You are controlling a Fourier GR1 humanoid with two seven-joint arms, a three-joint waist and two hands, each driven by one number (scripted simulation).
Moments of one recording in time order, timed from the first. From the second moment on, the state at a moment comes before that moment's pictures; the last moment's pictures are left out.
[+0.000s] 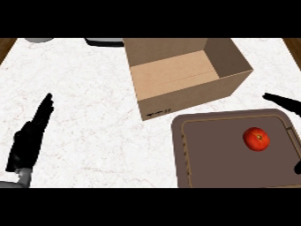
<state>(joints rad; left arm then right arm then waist) -0.02 0.44 -0.20 -1.51 0.08 0.29 0.07 -0.20 -0.89 0.22 -1.52 0.20 0.45 0.05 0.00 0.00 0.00</state>
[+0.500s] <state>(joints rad) 0.00 0.40 -0.16 -1.53 0.02 0.24 0.09 -0.16 -0.74 0.21 -1.54 0.37 0.47 0.17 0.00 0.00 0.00</state>
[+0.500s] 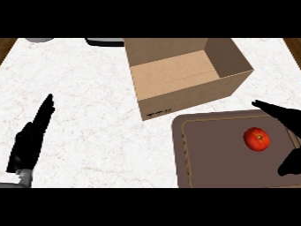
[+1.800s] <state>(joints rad) 0.01 0.28 -0.01 -1.52 -0.10 0.11 0.07 -0.12 -0.50 0.08 -1.47 0.68 0.52 0.06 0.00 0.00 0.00</state>
